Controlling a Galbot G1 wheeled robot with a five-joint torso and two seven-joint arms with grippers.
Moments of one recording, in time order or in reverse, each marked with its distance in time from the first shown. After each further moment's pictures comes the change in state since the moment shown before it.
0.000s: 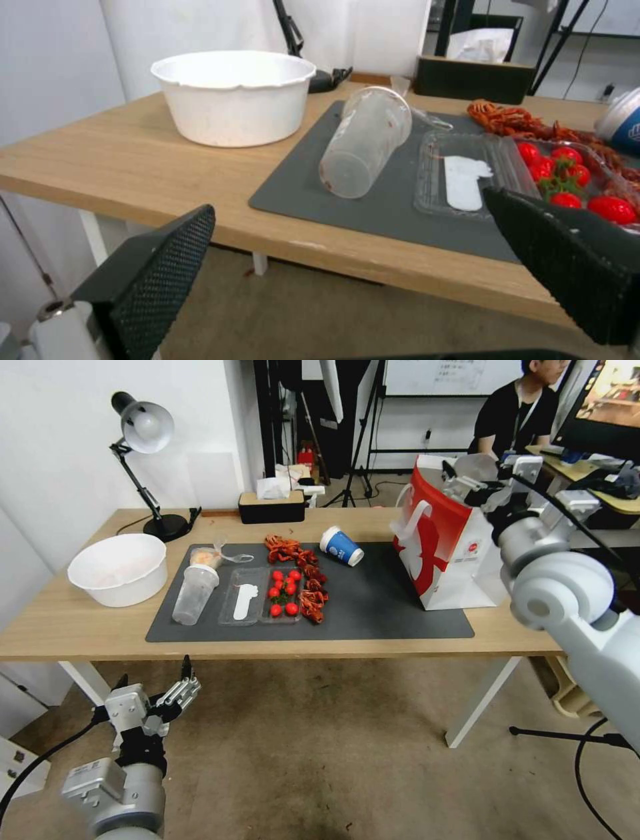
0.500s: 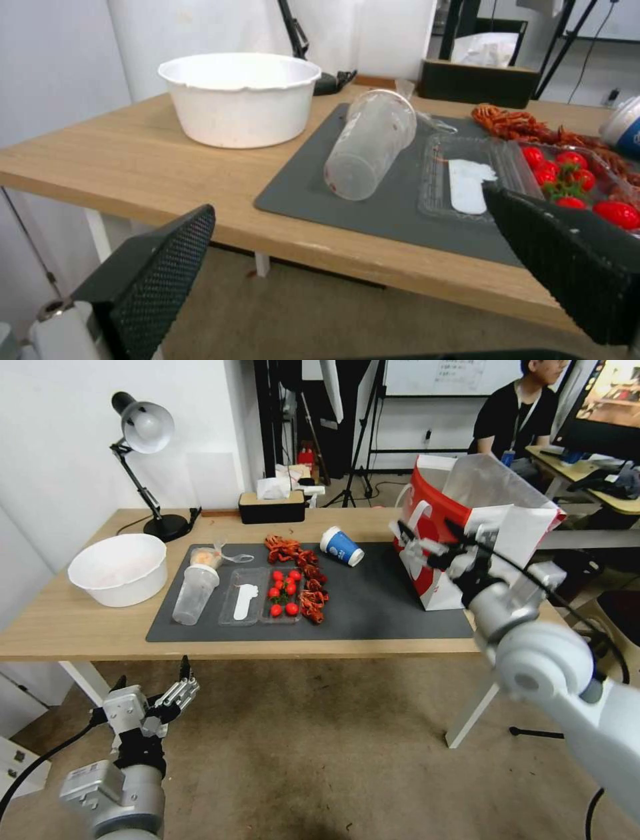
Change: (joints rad) left arm 0.006 -0.012 -0.002 0.000 0.006 -0.014 0.002; right arm -0.455 0.065 0.073 0.235 0.115 0.141 -0.033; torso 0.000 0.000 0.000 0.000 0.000
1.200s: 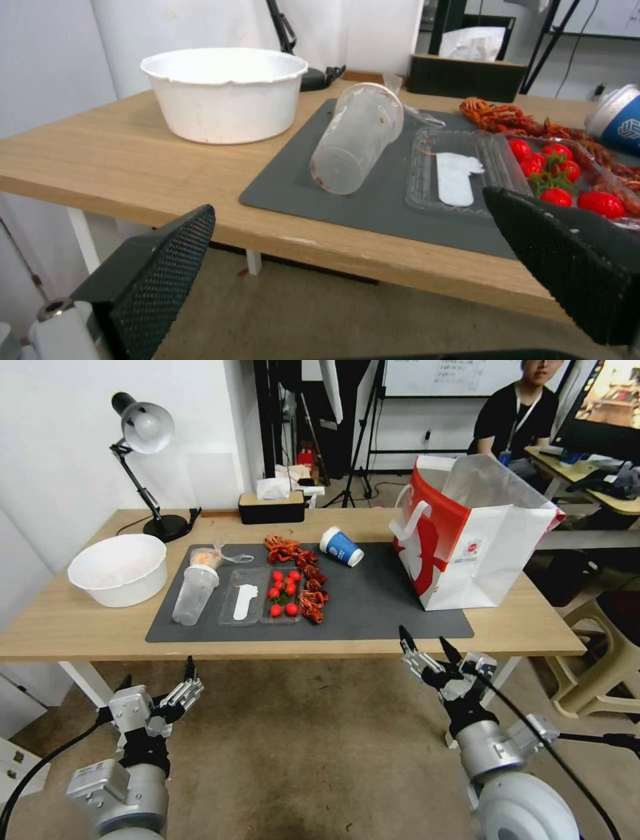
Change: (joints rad) left arm -0.008 0.018 0.014 0.015 -0.005 -0.002 0.004; right arm -0.547 0.246 0.104 0.019 -0.445 0.144 -0.099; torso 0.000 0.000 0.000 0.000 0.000
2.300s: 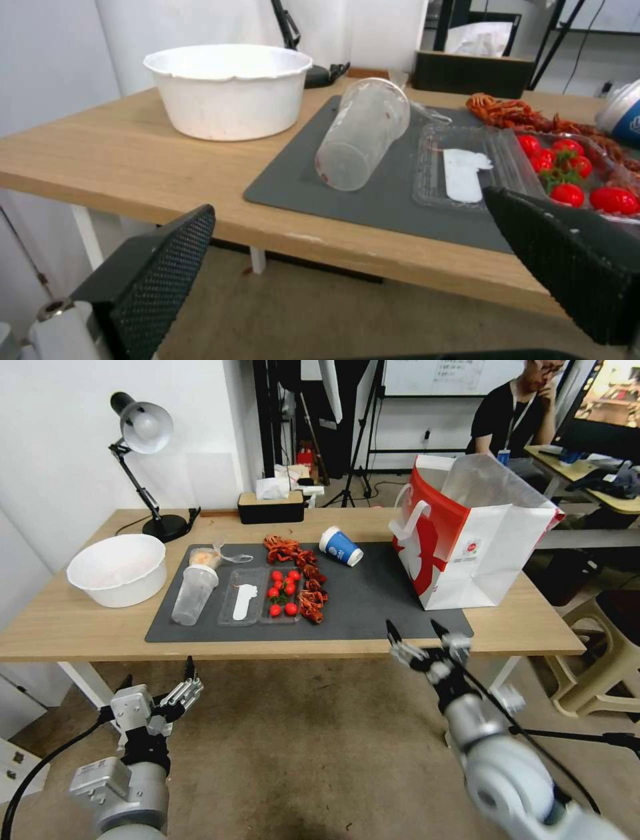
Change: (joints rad) left arm -0.013 0.002 -0.007 0.017 -0.002 -0.003 0.000; right arm 0.244 -0.087 -0.108 -0.126 -0.002 -0.065 -0.006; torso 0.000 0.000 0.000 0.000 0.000
